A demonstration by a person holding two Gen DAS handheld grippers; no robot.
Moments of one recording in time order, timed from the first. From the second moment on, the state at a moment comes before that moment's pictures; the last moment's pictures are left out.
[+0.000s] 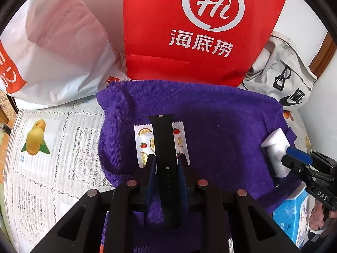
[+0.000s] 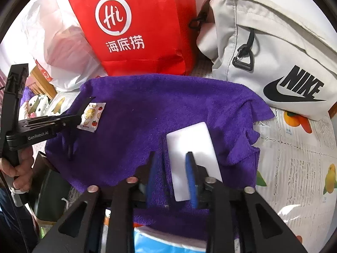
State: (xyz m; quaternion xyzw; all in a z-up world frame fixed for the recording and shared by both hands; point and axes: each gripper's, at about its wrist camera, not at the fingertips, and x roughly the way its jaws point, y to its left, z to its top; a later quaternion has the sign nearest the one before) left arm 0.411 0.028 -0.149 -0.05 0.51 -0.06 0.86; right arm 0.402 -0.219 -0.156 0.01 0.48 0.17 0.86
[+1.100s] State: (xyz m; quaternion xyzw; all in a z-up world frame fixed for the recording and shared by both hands) left arm 0.186 0.041 -0.081 -0.06 0.46 -0.05 0.88; right arm 0.142 -0.229 -0.129 0.03 0.43 0.19 0.88
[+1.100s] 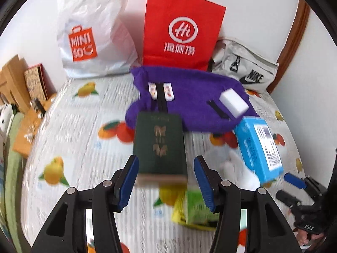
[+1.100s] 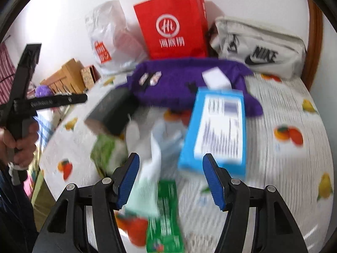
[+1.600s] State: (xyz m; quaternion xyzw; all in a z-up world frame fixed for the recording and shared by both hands) left arm 0.140 0.034 -0.117 -0.06 0.48 -0.06 0.87; right arm 0.097 -0.206 -0.202 -0.05 0.47 0.18 0.86
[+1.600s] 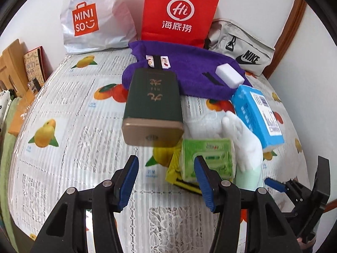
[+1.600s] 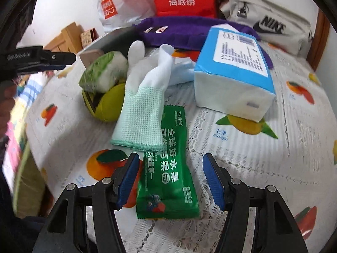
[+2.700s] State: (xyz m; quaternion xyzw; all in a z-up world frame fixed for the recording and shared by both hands) left arm 0.169 -0.025 -0.159 -0.04 0.49 -0.11 0.86; right arm 0.070 -0.252 -0.207 -0.02 0.44 0.14 0.89
